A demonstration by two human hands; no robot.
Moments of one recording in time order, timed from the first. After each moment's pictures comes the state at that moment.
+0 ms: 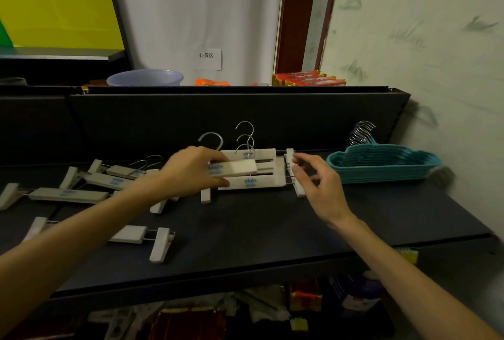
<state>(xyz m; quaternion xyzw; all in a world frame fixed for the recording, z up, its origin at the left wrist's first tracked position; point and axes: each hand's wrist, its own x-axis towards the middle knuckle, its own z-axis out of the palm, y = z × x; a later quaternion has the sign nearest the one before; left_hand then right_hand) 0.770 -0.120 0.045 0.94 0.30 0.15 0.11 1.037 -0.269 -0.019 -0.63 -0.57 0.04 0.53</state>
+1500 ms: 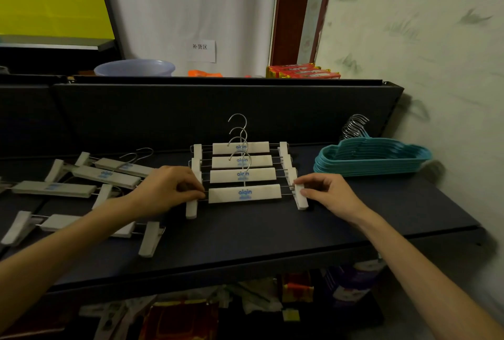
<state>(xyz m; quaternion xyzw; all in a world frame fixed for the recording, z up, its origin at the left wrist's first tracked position) 0.732 -0.104 -0.012 0.95 0.25 0.12 0.16 1.082 -0.294 -0.031 -0.65 -0.55 0.27 0.46</state>
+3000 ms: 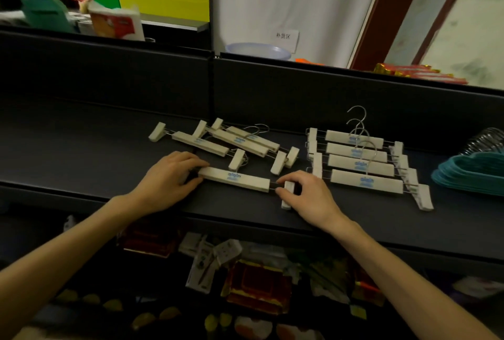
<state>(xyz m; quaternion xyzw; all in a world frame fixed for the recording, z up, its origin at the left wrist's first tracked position) 0.472 -0.116 -0.041 0.88 0.42 0.20 0.06 0.793 -0.216 -0.036 -0.66 -0.68 0.16 0.29</state>
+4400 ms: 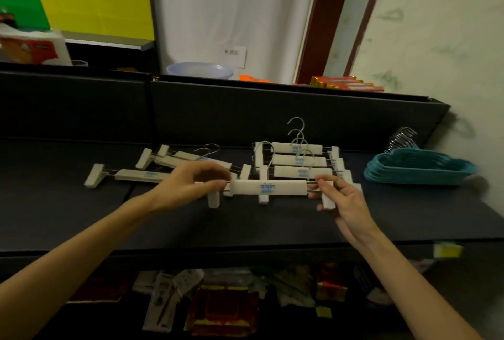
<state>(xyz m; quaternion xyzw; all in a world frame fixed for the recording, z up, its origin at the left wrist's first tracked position) 0.606 -0.125 0.014 0.85 0.24 0.22 0.40 0.912 -0.291 -0.010 -0.51 -0.36 0.39 0.67</state>
